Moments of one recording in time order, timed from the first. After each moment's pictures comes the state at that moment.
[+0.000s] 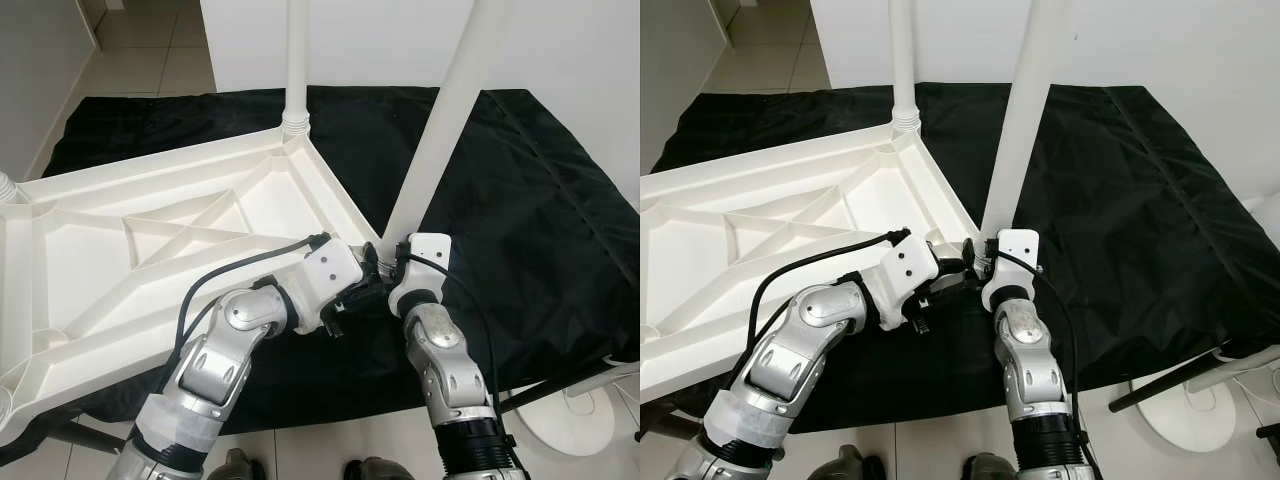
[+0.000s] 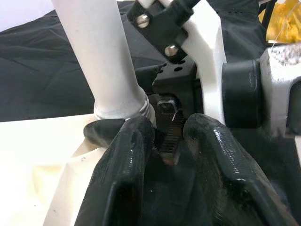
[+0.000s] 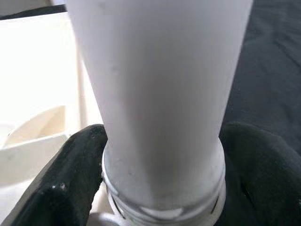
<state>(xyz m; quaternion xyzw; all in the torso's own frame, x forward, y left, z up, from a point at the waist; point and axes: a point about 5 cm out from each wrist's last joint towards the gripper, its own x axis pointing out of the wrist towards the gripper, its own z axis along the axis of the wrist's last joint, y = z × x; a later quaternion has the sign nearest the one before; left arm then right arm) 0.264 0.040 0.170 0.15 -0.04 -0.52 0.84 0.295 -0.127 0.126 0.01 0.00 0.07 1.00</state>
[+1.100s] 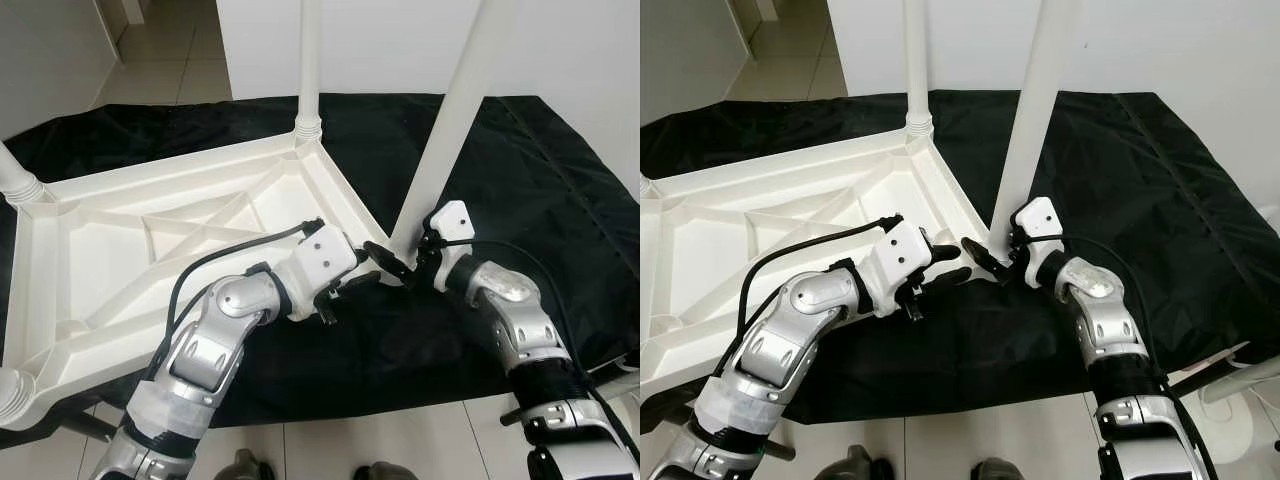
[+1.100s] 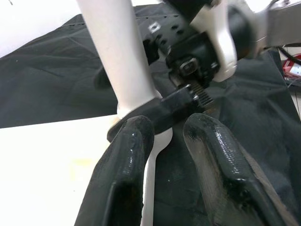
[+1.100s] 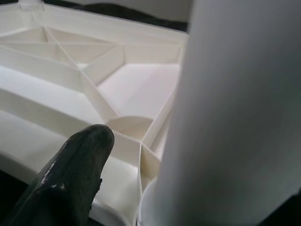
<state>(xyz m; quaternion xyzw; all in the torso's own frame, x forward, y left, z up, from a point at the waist) 0.270 0.045 0.182 0.17 -0.05 -0.51 0.84 0.333 -0.166 0.150 -0.13 -0.02 0.38 0.92</state>
